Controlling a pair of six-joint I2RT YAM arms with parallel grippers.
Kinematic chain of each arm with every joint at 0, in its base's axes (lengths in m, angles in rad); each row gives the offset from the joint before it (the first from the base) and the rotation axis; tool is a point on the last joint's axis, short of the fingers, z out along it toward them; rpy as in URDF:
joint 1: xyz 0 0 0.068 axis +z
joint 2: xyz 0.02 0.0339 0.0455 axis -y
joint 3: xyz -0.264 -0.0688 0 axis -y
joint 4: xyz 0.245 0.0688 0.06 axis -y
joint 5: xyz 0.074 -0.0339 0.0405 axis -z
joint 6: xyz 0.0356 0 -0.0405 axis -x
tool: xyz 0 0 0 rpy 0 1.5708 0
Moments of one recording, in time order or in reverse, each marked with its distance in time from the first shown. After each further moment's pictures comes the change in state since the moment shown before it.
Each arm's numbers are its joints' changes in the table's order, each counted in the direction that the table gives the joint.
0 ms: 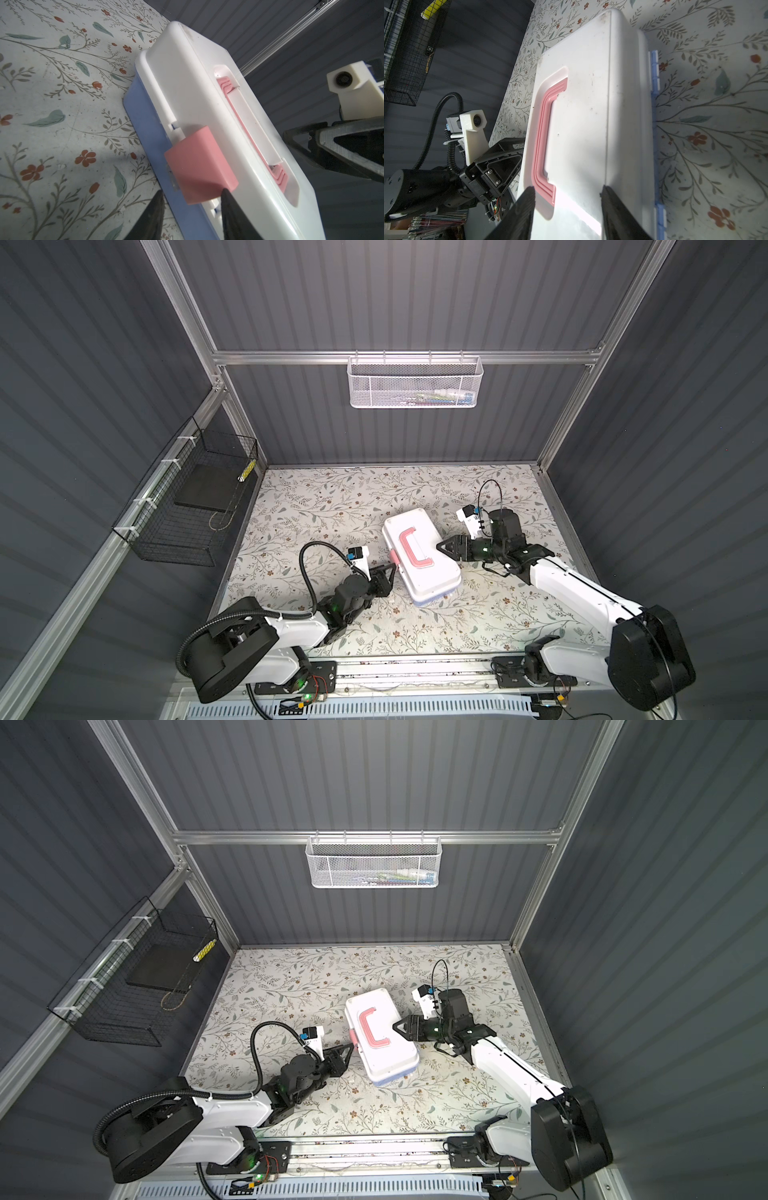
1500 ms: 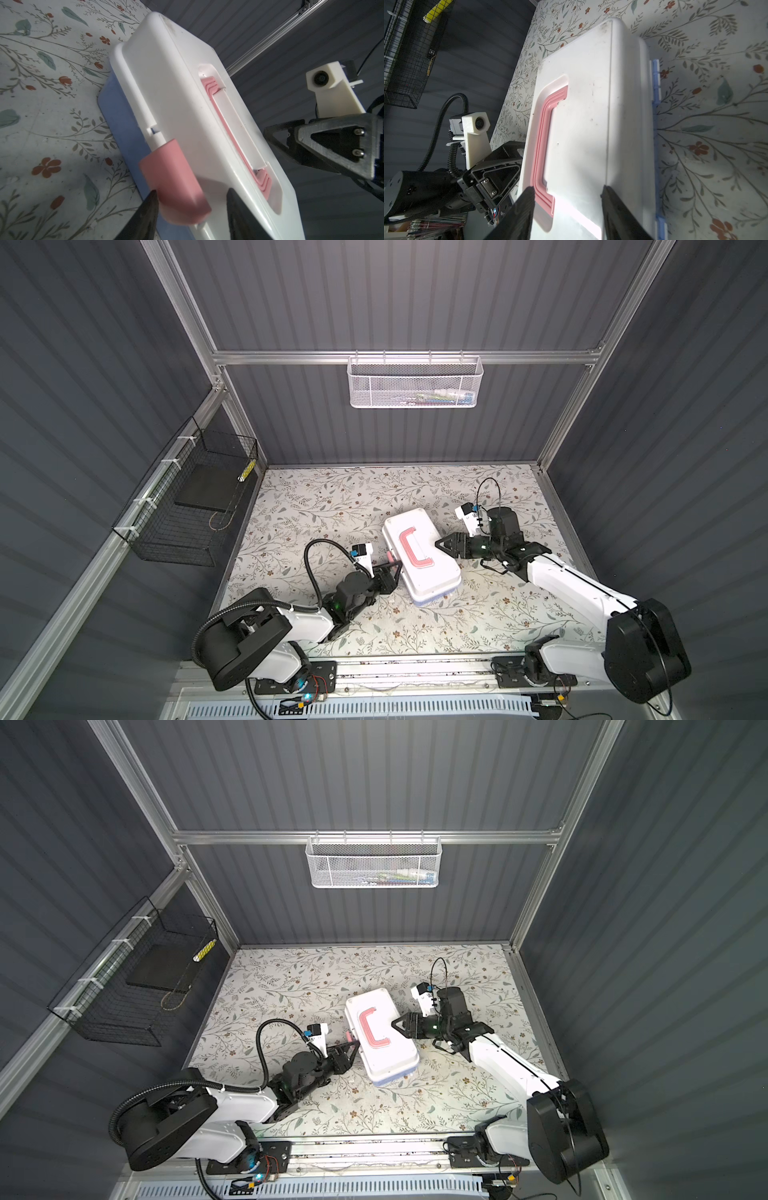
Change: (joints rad) left arm 0.022 -0.082 0.023 0.107 0.085 0.030; right arm -0.002 -0.039 0.014 0.032 -0.008 -0.001
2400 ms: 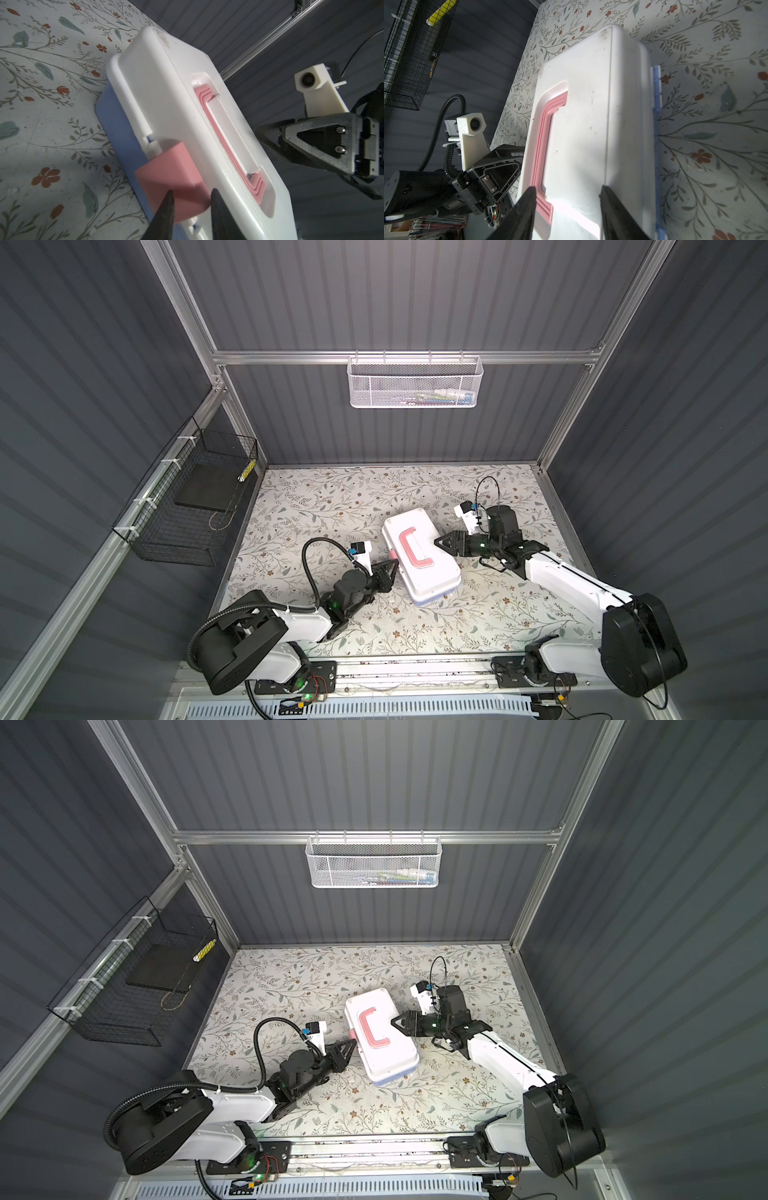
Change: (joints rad) left arm 0.024 0.015 0.001 0.002 0.028 -0.014; right arm -0.005 -0.029 0.008 0.027 -0.013 0.000
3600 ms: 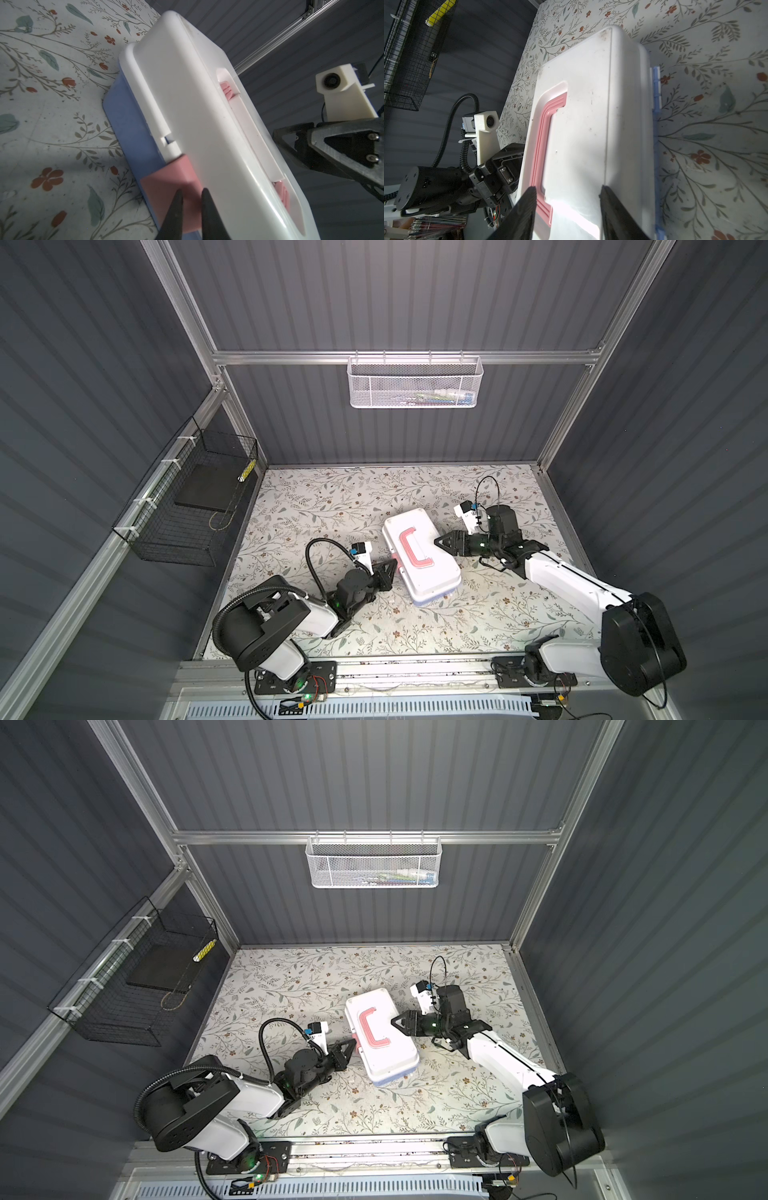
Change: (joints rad) left arm 0.019 -0.138 0.010 0.114 0.013 0.029; right arm -0.001 -0.005 0.005 -0.001 0.000 0.001
